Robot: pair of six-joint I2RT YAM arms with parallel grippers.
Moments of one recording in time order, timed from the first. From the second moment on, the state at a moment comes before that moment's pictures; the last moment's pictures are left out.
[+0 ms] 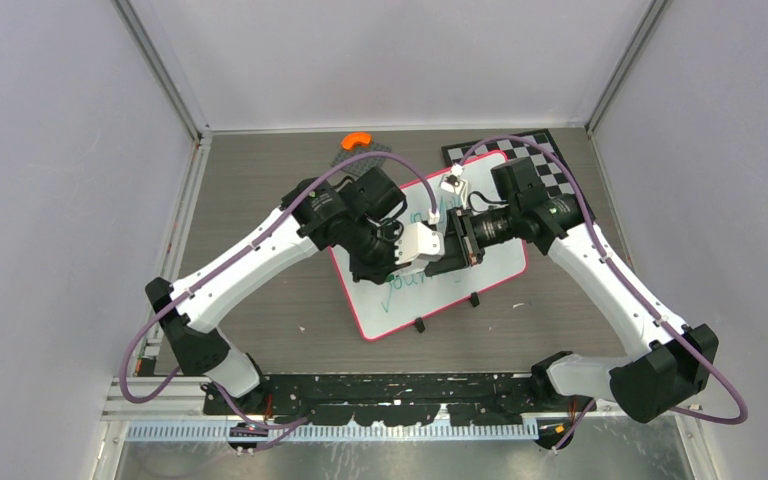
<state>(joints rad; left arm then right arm) -0.96 1.57 1.79 -1.34 0.28 0.55 0.42 1.25 1.22 -0.85 -1.04 0.18</state>
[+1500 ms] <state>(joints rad) -0.96 1.59 1.82 -1.36 0.30 0.52 0.43 1.25 1.28 -0.91 -1.01 0.11</state>
